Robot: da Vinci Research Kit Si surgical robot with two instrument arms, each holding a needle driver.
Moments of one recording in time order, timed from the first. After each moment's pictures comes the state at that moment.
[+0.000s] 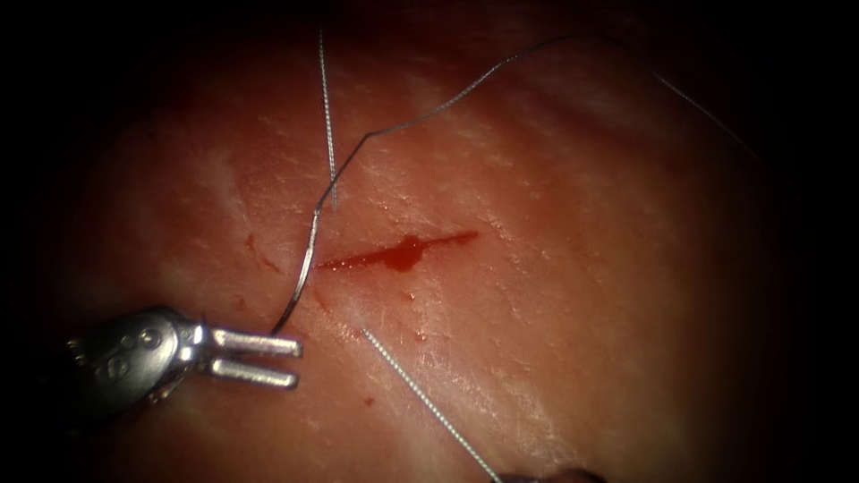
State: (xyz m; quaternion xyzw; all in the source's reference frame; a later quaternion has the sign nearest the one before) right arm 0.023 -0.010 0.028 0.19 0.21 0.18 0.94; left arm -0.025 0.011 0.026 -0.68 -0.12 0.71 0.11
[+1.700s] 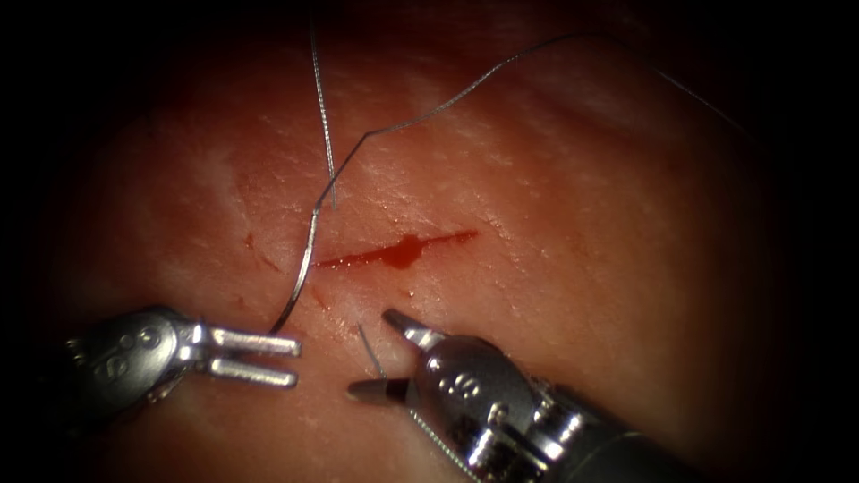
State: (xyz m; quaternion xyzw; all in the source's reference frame) right arm 0.035 0.000 0.027 0.09 0.33 0.25 0.91; left arm -0.025 0.011 0.026 -0.68 -0.12 0.71 0.11
